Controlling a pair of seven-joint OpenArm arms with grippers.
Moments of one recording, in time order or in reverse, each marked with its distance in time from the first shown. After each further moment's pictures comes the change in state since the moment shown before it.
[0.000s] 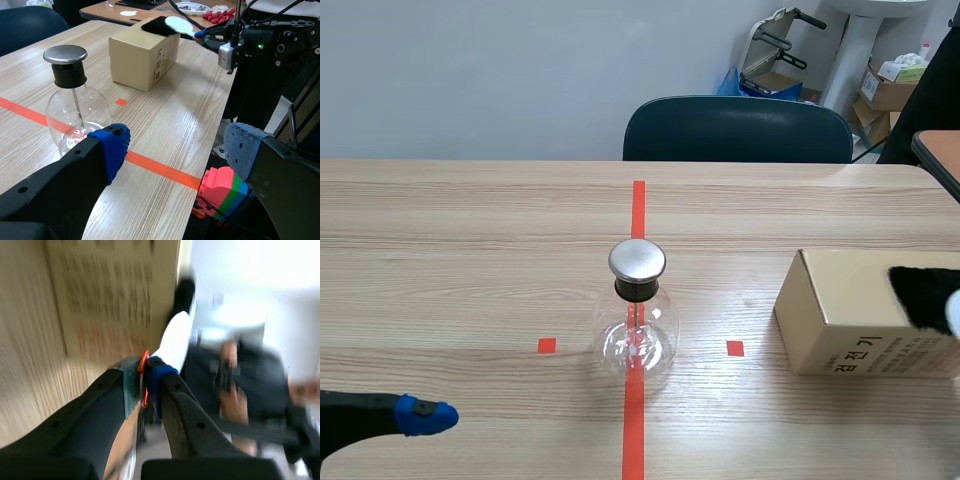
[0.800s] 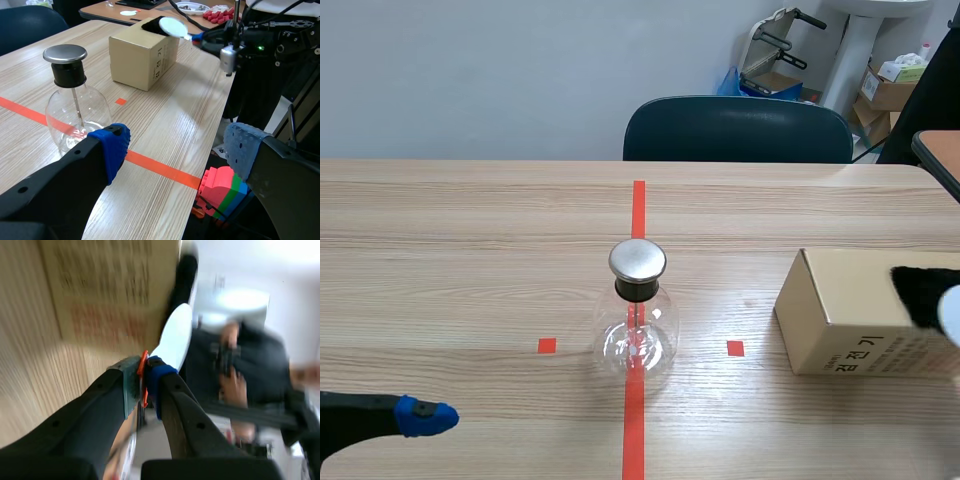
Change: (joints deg) left arm 0.0 0.0 0.0 0.0 0.0 0.0 0.0; right arm 0.0 0.0 -0.1 0.0 0.1 0.0 -10.7
